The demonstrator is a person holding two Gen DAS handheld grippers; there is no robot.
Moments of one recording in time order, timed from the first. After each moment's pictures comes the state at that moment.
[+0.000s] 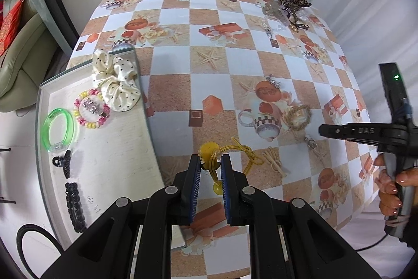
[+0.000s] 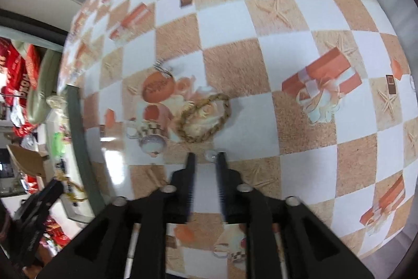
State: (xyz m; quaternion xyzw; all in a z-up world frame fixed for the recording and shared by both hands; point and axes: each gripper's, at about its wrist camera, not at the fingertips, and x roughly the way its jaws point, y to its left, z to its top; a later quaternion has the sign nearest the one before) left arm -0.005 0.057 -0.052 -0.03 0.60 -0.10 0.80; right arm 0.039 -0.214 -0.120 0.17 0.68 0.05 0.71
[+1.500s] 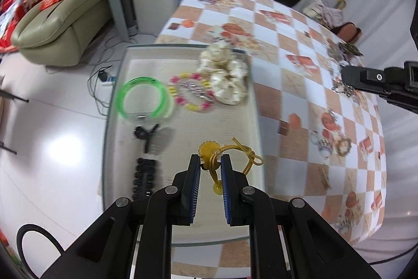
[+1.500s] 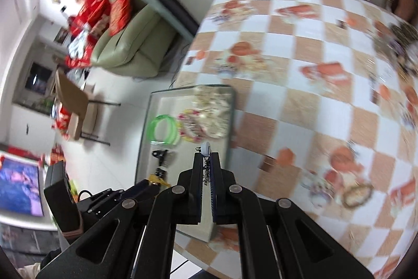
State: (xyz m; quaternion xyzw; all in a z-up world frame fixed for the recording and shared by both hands) left arm -0.030 0.189 -0.049 -0.11 0.57 0.02 0.81; right arm 0.083 0.011 -0.001 0.09 0.61 0.30 0.73
